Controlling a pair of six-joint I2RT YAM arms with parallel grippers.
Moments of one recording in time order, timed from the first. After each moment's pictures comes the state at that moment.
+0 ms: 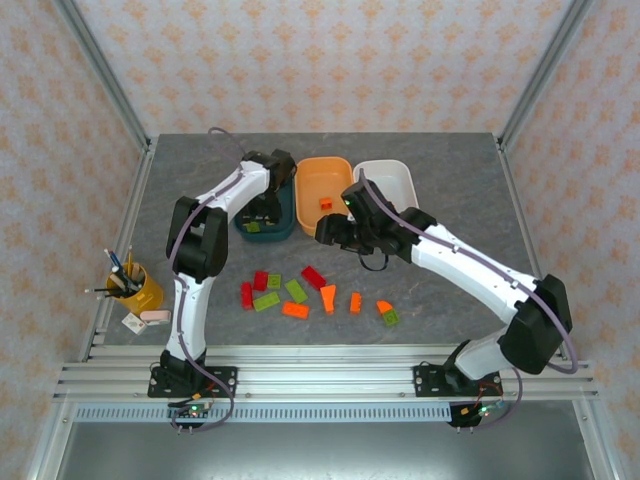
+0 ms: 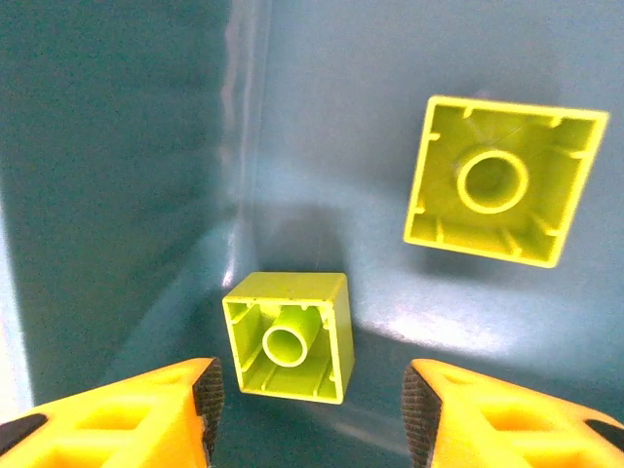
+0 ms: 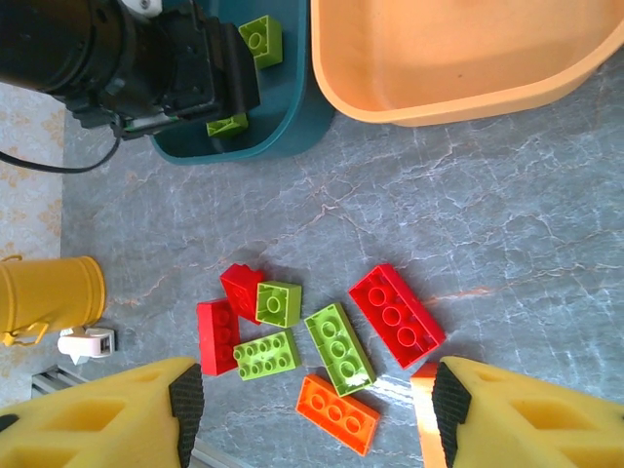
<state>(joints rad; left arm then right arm) -0.31 2.22 1.88 -1.25 -0.30 -0.58 0.76 1.43 1.25 -0.66 -0.10 0.84</state>
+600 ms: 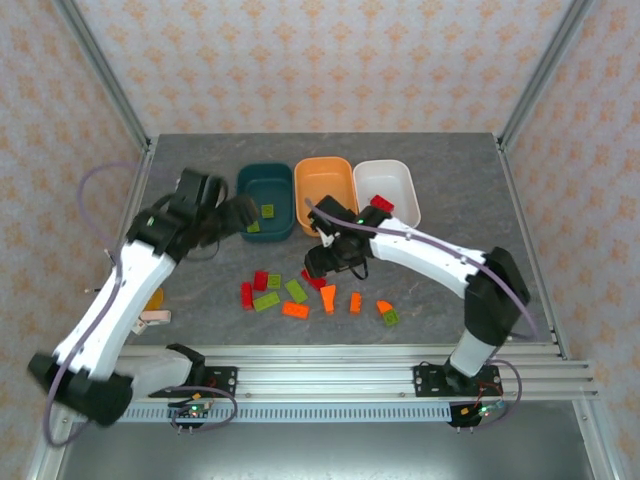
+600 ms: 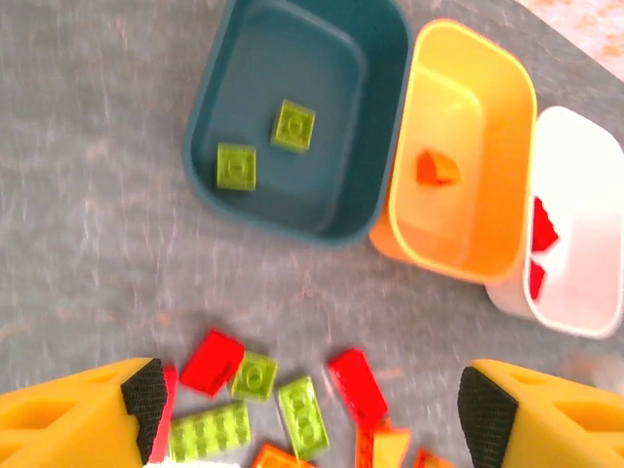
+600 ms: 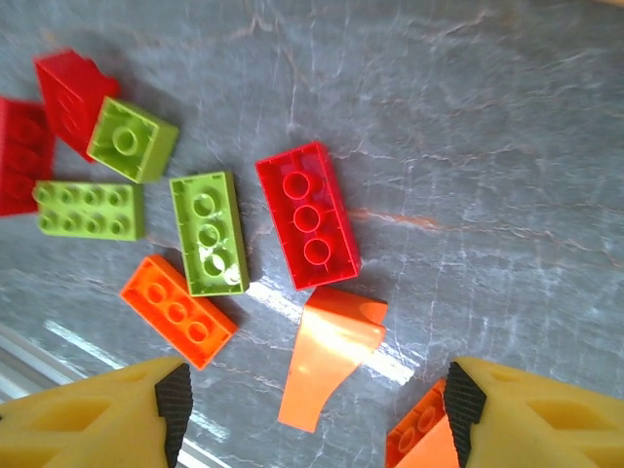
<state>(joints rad) -0.33 1.10 1.24 -1.01 -0.06 -0.81 0.86 1.71 1.38 -0.91 -0.09 0.40</state>
